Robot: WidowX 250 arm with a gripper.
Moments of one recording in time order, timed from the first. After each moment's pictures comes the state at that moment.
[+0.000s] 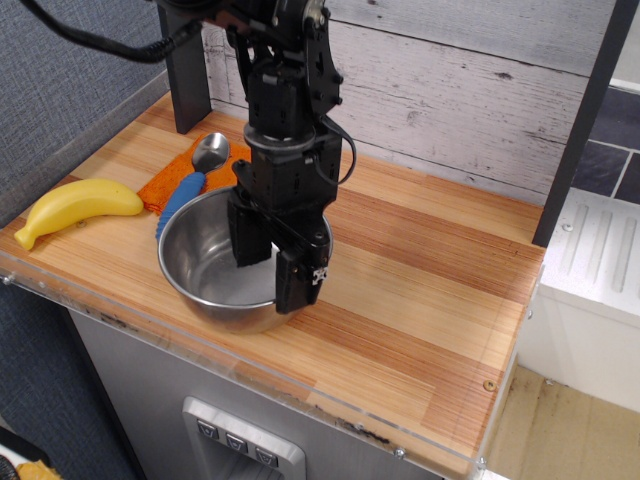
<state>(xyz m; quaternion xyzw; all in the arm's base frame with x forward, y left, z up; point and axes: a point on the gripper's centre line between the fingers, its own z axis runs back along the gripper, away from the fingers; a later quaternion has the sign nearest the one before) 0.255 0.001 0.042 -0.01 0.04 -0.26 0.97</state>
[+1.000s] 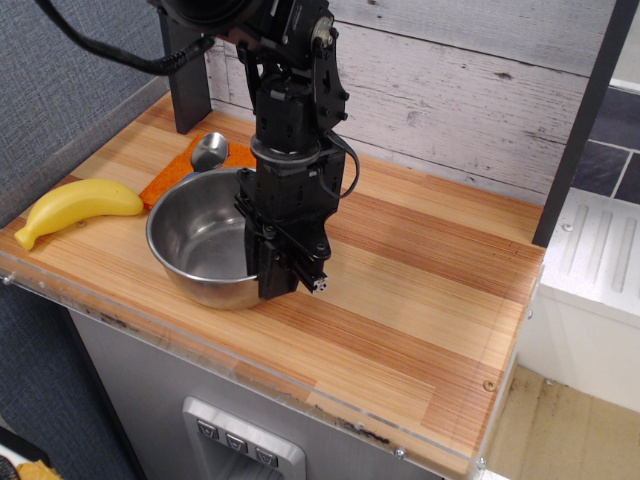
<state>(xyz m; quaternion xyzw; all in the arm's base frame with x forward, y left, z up) 0.256 -0.001 0.034 -0.01 0.05 -0.26 0.96</state>
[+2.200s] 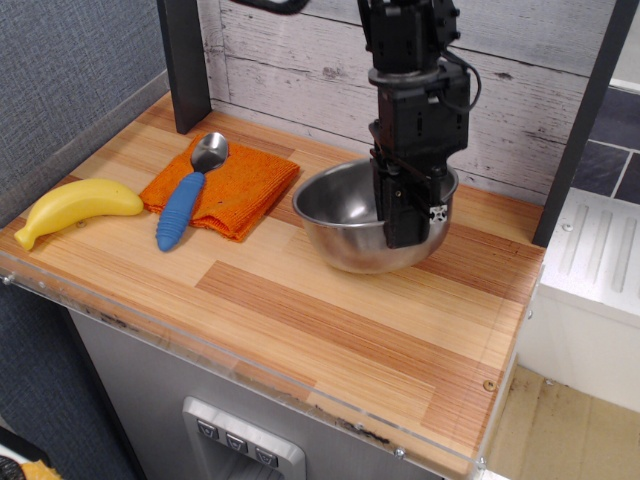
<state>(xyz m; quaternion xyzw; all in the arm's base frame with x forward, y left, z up) 0.310 -0.070 0.062 -0.13 0.02 -0.40 0.91</state>
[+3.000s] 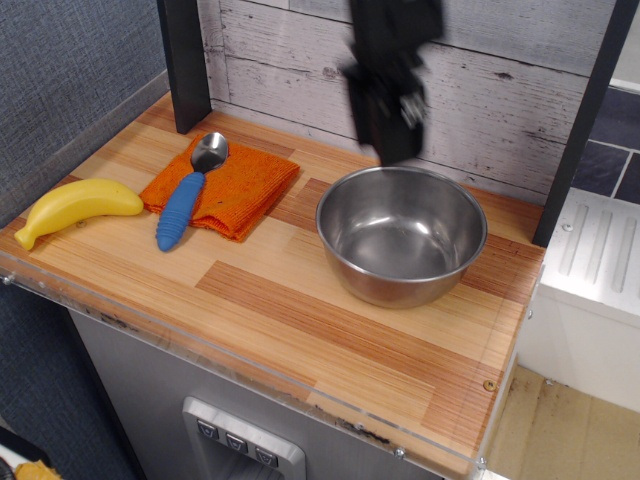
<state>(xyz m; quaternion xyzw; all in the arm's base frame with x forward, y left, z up) 0.314 -0.033 0.132 -0.15 -0.03 -0.37 0.92</state>
